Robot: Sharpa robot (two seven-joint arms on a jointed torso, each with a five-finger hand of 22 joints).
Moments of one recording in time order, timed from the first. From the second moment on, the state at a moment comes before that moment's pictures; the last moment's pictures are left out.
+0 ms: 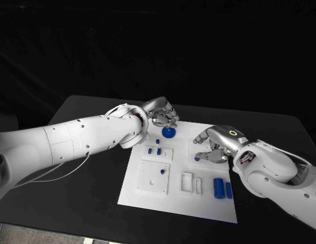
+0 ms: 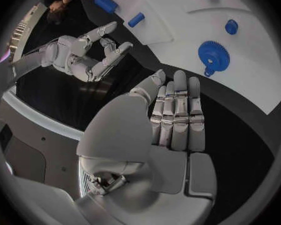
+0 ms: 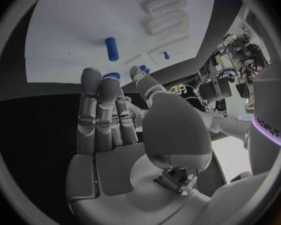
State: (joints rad) left arm 1.35 -0.56 -0.14 1.24 -1.01 -0.35 0.03; left_hand 1.43 -0.06 0.26 -0.16 0.18 1.10 0.13 0.06 0.06 1.23 0.08 0.06 0.06 1.30 0.01 0.37 0.22 0.07 1.09 -0.01 0.07 1.28; right arm 0.92 -0.82 0.26 1.65 -1.88 -0.27 -0.22; right_hand 1.27 -0.20 0.33 -0.14 0.11 1.09 0.08 0.07 0.06 1.15 0.08 0.06 0.06 1.44 -0.03 0.87 0.58 0.16 1.47 -0.05 0.42 1.06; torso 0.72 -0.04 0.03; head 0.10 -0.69
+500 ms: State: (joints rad) left arm 1.35 -0.56 -0.14 1.24 -1.01 -0.35 0.04; left_hand 1.43 -0.06 0.26 -0.16 0.18 1.10 0.13 0.06 0.06 1.23 0.08 0.06 0.06 1.30 0.01 0.37 0.22 0.07 1.09 -0.01 0.07 1.28; right arm 0.92 -0.80 0.26 1.60 -1.88 -0.16 -0.23; right_hand 1.30 -0.19 0.27 -0.10 0.09 1.08 0.07 0.07 0.06 1.15 0.07 0.06 0.06 1.44 -0.03 0.88 0.58 0.15 1.47 -0.05 0.40 1.03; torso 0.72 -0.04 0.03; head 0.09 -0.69
